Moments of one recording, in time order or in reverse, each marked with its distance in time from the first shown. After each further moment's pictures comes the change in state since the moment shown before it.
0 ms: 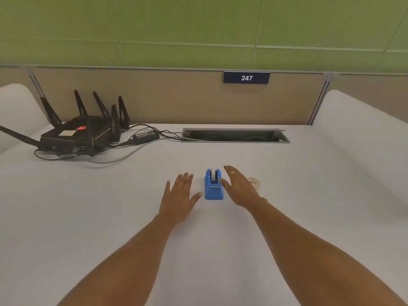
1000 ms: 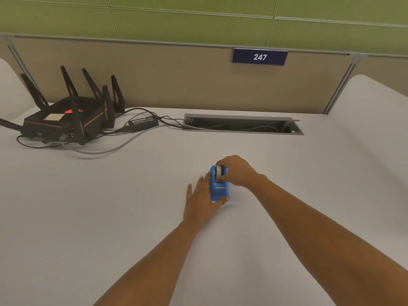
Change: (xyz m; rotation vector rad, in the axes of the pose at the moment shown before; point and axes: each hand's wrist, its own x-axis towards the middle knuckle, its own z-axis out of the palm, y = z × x) left_hand 0.039 0.036 0.049 -0.427 0.034 -0.043; right_hand 0.070 -0.015 -0.008 -0.262 -0.224 -0.074
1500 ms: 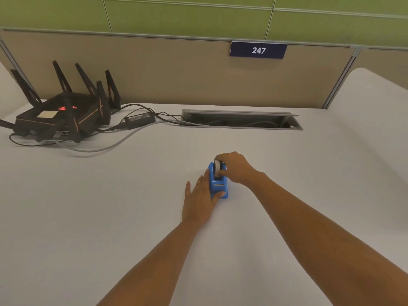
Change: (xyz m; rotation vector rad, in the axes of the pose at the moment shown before) left_hand -0.003 -0.004 0.006 0.006 0.028 0.028; right_hand 0.002 0.001 0.002 0.068 0.030 -0.004
